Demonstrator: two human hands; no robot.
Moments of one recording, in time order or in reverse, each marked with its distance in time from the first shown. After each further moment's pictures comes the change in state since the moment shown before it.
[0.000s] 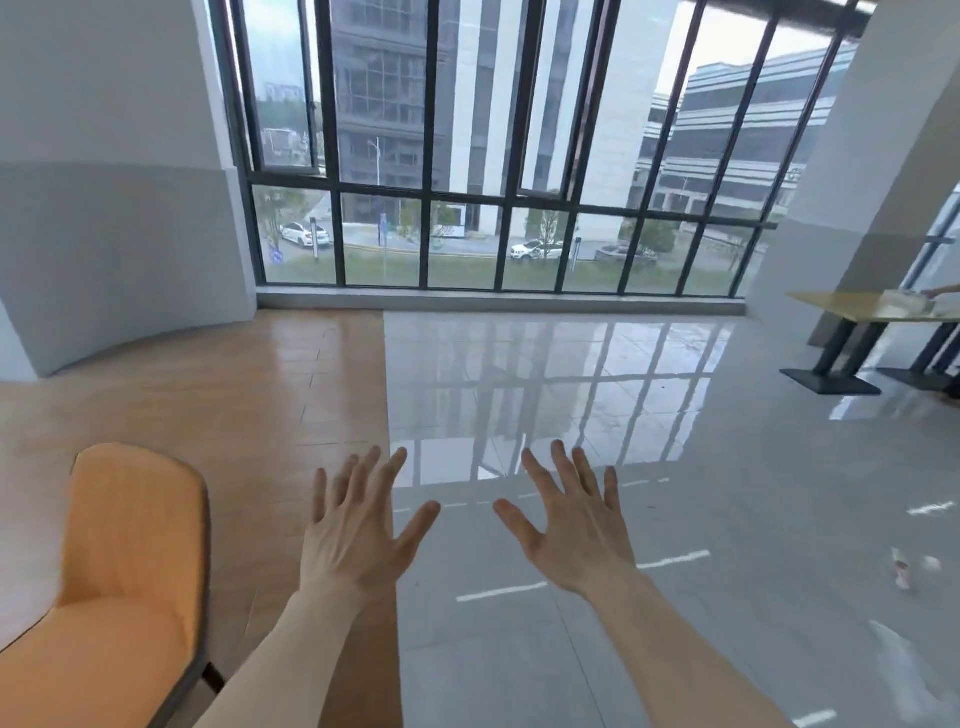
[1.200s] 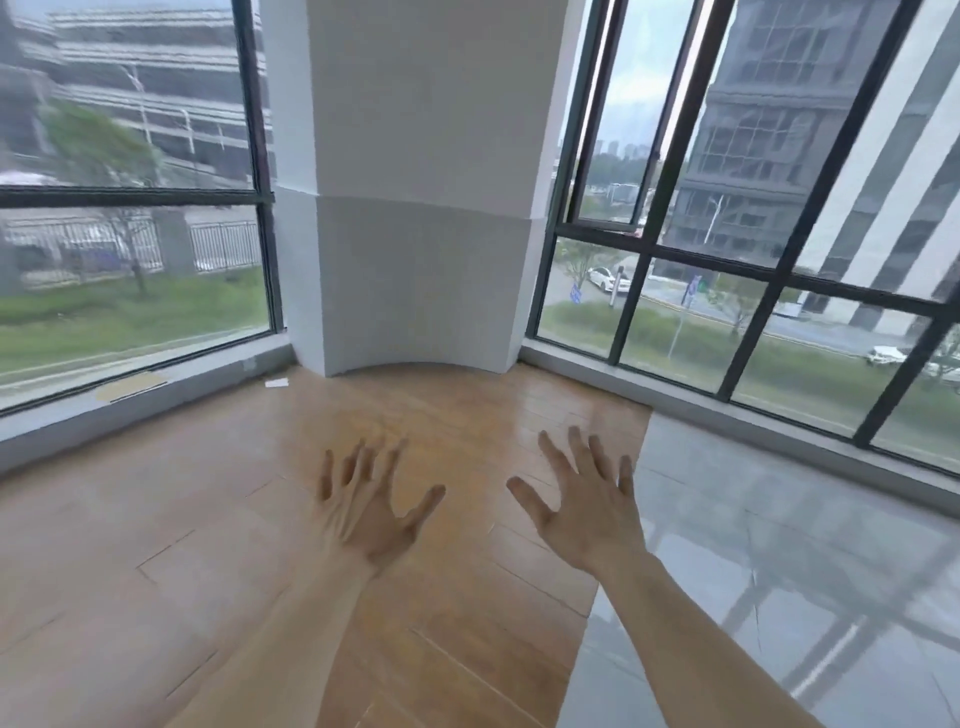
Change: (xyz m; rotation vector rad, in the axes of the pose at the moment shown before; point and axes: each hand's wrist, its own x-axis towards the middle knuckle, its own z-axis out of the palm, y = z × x) left_hand 0.787 -0.415 0.148 0.254 0.266 -0.623; right_hand 1.028 -0.290 0.179 0.092 -0.072 -0.665
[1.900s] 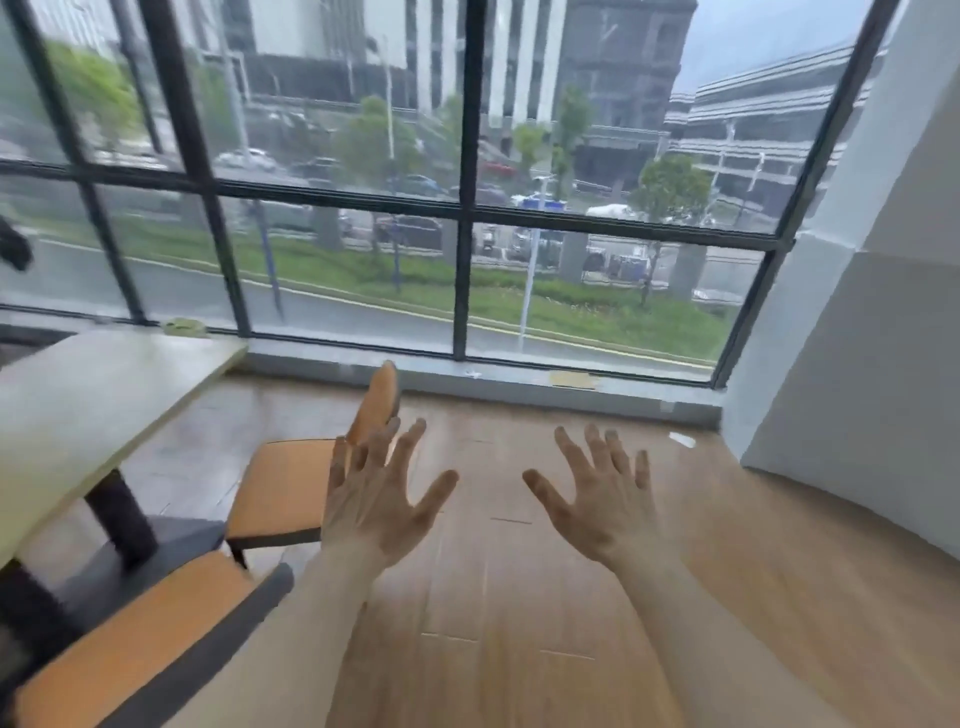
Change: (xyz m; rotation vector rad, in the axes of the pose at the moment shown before) left_hand 0.107 -0.216 -0.058 0.356 0.340 -0.972; right_hand 0.357 -0.350 0.119 0.217 -0.225 -1.071
